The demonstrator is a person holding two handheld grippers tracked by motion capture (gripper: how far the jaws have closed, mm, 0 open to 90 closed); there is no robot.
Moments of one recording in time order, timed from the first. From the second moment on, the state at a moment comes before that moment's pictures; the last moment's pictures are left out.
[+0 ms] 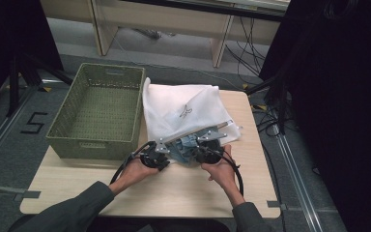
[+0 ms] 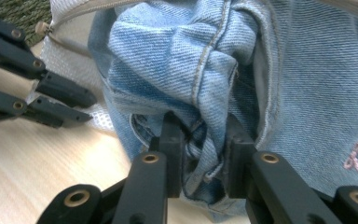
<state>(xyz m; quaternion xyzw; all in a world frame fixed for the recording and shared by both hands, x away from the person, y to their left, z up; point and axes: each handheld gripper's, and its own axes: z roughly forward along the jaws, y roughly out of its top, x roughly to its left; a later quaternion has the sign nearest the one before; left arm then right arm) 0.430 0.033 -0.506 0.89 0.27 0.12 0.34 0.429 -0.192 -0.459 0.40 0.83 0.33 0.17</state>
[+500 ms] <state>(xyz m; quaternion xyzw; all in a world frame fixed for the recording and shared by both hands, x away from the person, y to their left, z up) 0.397 0.034 -0.504 0.91 0.22 0.08 0.34 0.439 -0.159 -0.474 0.41 0.84 0.33 0.15</state>
